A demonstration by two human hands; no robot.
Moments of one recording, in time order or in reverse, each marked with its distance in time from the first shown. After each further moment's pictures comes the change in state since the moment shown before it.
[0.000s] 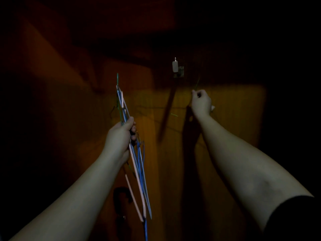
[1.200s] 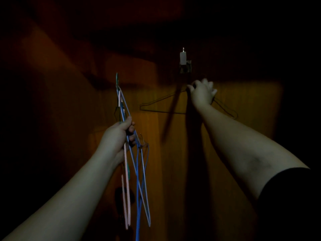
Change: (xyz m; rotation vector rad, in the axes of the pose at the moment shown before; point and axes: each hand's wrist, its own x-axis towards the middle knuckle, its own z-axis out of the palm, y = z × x) left_hand 0.028 -0.013 -0.018 -0.022 -0.050 -0.071; right_hand 0.039 -0.006 0.034 -0.484 -0.034 -0.278
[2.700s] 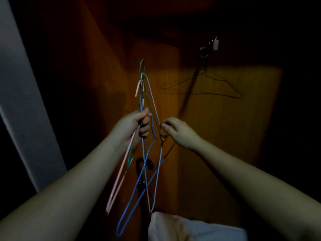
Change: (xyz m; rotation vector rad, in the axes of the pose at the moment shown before) left_hand -0.097 0.040 -0.098 -0.040 -0.329 -0.140; right_hand -0.279 -0.119 -0.058 0.331 -0.640 -0.380
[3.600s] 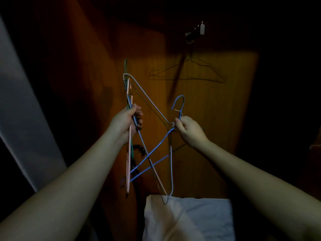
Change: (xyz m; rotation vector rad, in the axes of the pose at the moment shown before) left_hand -0.016 -0.025 -0.016 -0.028 0.183 -0.046; right_hand -0.080 -0.009 0.006 0.014 0.253 0.122
